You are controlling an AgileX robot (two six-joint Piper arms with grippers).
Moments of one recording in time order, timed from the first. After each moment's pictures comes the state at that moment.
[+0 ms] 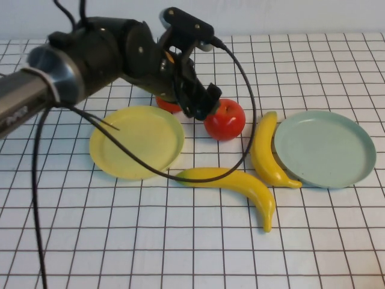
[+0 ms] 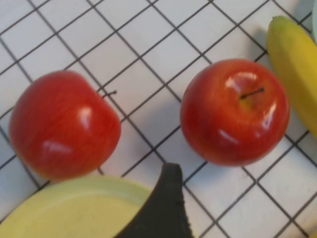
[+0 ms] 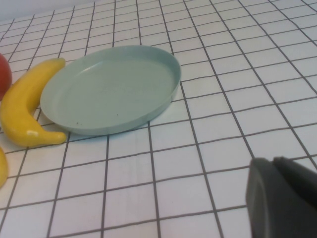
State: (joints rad) right arm 0.00 -0.02 0.03 -0.02 0.36 0.23; left arm -0.55 1.89 -1.61 -0.16 0.63 0.37
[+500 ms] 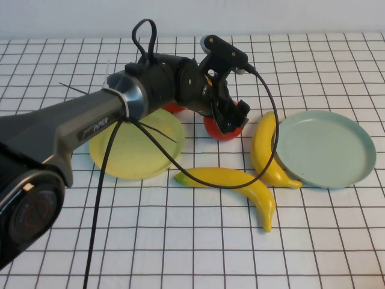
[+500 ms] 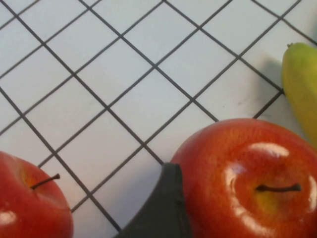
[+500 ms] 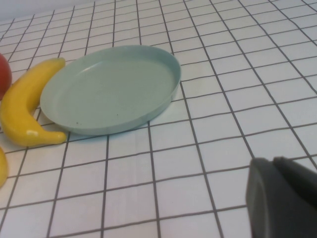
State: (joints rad) right arm 0.00 -0.02 0.03 -0.02 0.36 0.23; left arm -0.61 2.17 -1.78 -0.16 0.48 0.39
